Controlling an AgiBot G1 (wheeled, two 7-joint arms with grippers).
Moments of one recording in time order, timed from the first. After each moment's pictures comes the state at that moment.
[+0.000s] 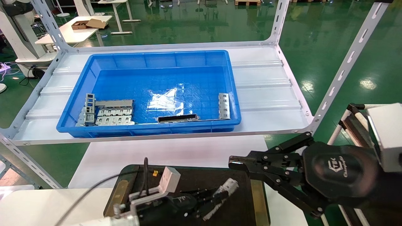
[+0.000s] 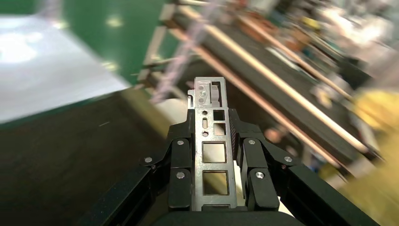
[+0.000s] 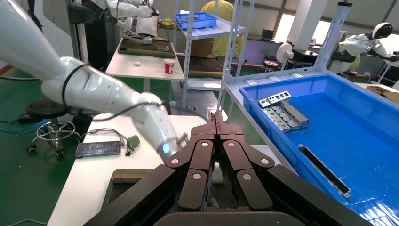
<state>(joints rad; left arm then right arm) -0.94 1.21 0.48 -0.71 1.03 0.97 -0.22 1.11 -0.56 -0.40 1.26 -0.64 -1.45 0.12</state>
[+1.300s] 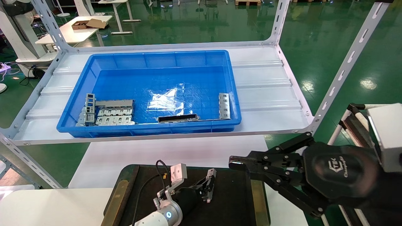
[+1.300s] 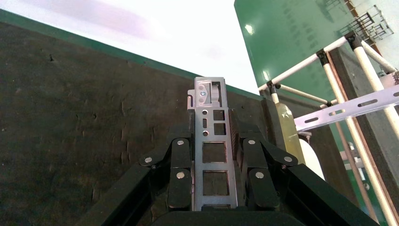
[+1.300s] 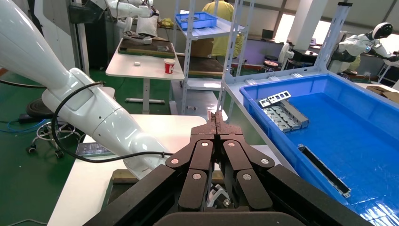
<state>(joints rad) -1.00 1.37 1.06 -0.73 0.90 0.03 -0.77 1.11 -0.56 -0.40 1.26 -0.64 -1.45 0.12</state>
